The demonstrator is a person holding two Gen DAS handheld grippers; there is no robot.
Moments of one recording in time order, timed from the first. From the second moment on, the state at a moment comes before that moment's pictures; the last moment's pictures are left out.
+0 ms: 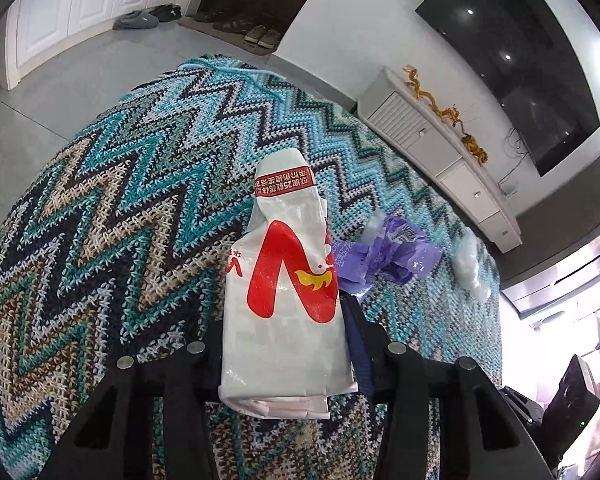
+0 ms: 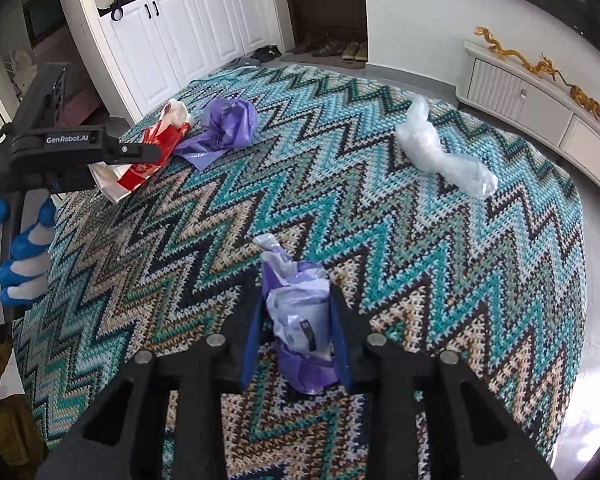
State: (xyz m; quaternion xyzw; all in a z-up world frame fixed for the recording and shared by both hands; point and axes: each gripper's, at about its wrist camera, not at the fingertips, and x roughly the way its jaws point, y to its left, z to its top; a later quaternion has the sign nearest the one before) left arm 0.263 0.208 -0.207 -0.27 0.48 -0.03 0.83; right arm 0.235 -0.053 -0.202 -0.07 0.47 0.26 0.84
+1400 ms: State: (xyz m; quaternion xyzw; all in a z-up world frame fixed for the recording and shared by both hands) left arm 0.187 -0.102 -0.050 -0.08 0.44 -0.34 0.83; right arm 0.084 -0.311 -0.059 -0.03 0.36 0.03 0.93
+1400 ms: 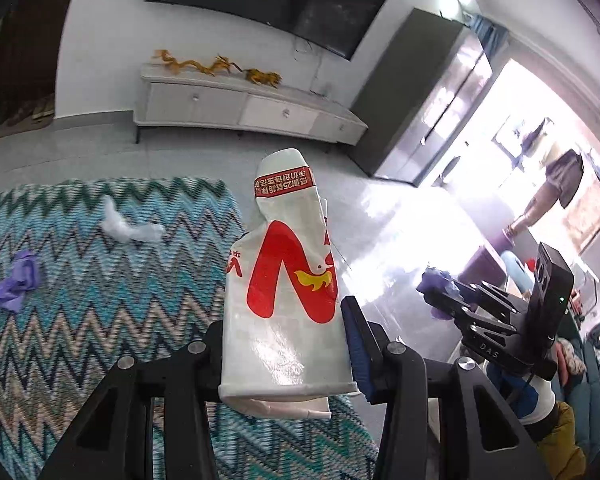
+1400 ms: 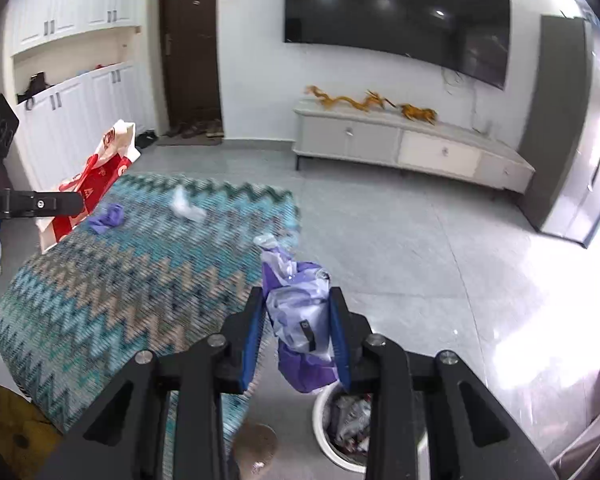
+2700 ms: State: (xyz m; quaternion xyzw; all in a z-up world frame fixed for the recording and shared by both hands) left arm 0.196 -0.331 -0.175 0.00 0.54 -0.38 0.75; right arm 0.056 -0.484 -0.267 0.17 0.48 -0.11 0.85
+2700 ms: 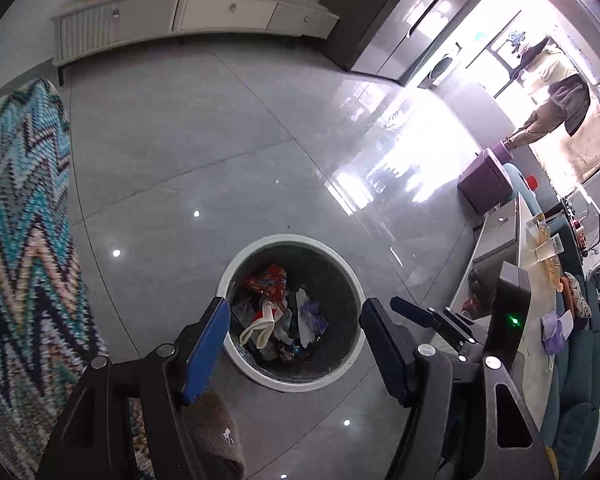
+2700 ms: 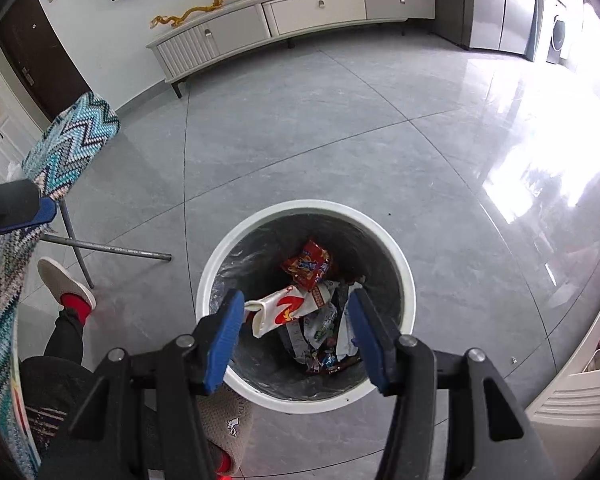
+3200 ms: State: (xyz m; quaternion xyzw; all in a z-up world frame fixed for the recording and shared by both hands) left arm 0.174 -0.166 -0.061 0.00 0.42 -0.35 0.84; right arm 0.074 -0.363 -0.115 0.07 0.39 -0.05 0.92
